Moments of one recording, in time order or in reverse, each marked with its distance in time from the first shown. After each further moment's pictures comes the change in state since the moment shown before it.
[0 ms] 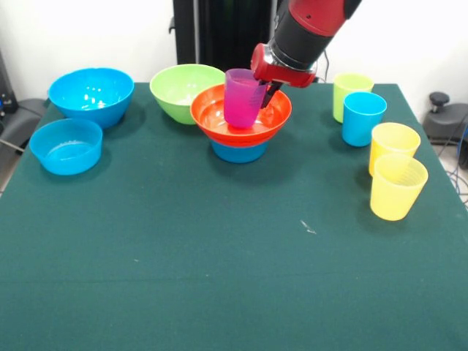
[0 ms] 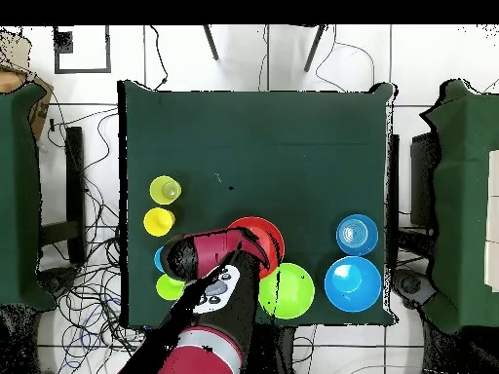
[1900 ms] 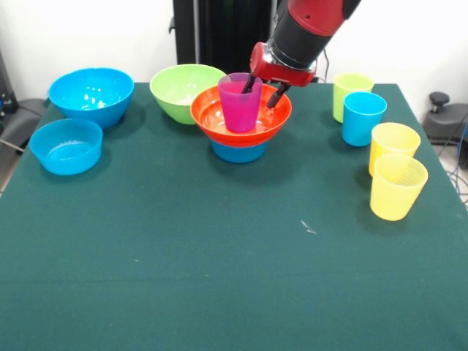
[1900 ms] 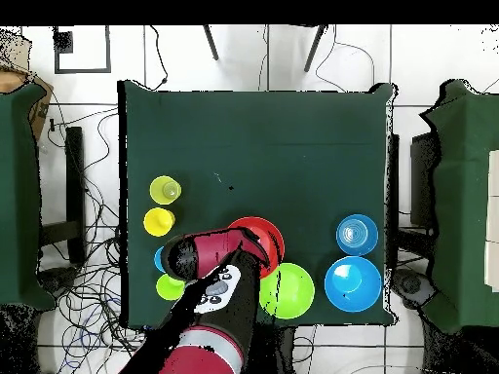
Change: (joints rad) arm -0.002 0.000 0.001 0.000 0.000 0.025 0.000
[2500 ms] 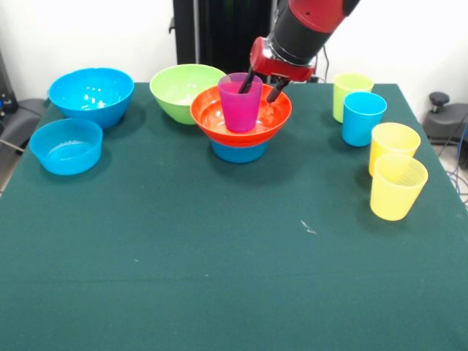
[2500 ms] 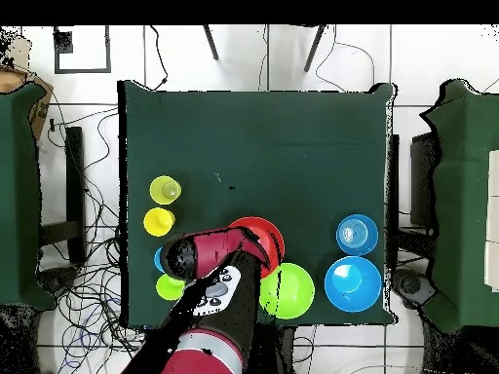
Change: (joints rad) arm 0.000 -0.014 0.000 0.000 0.000 0.043 0.000
